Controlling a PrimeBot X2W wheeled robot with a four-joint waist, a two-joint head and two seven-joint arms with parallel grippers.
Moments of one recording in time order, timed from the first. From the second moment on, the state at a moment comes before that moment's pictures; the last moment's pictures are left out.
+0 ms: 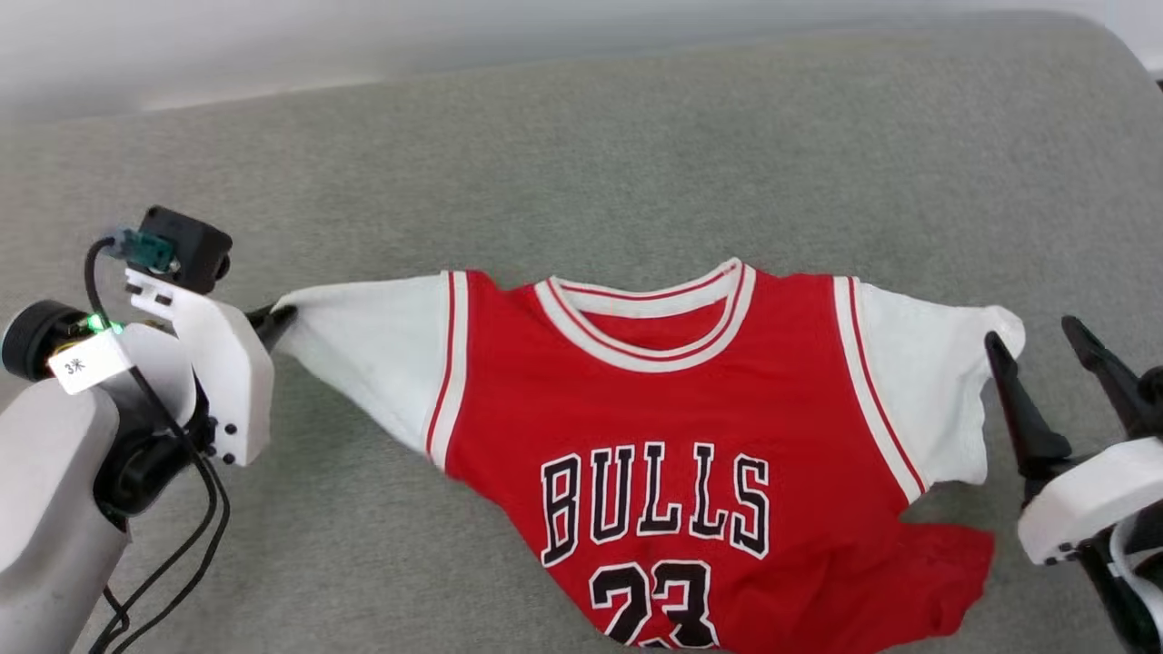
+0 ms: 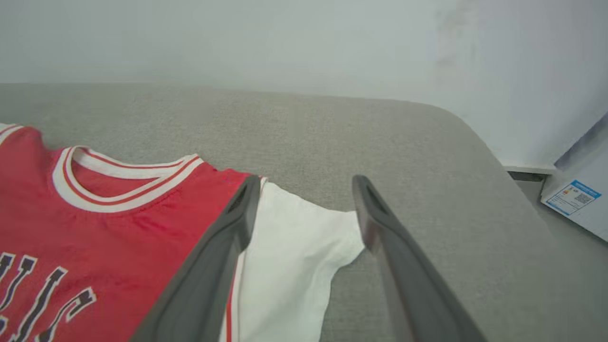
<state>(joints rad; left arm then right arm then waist) -0.60 0.71 -0.53 0.24 -0.74 -0.09 0.48 -0.12 -0.28 -0.02 -0.07 0.25 0.13 0.09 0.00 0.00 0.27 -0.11</state>
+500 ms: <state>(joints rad) -0.43 0.83 -0.46 -0.26 -0.78 0.02 0.47 -0.21 -0.54 -0.04 -0.07 0.37 0.13 0.77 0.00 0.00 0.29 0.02</state>
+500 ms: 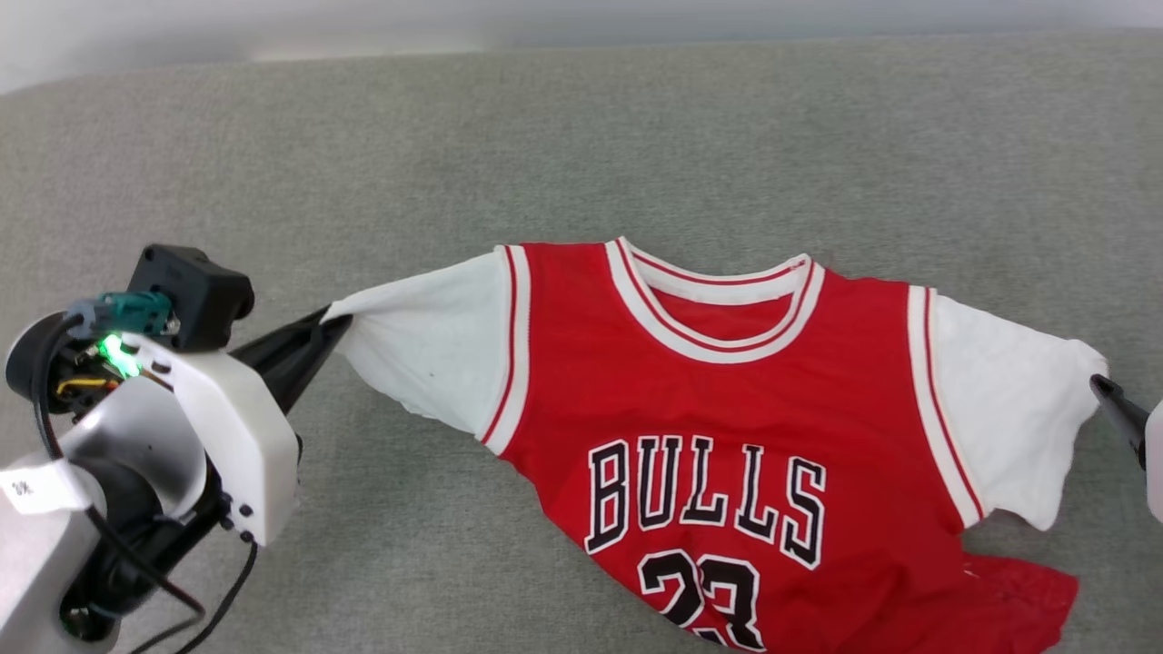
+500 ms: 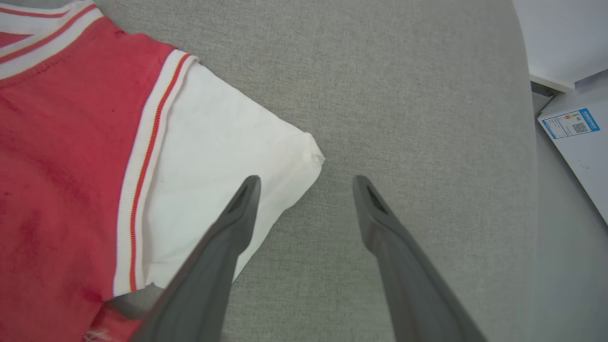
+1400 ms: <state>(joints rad) -0.40 0.81 -0.51 -0.44 -0.73 0.04 0.45 -0.35 -0.53 0.00 0.23 0.39 0.13 0.86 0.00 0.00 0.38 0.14</state>
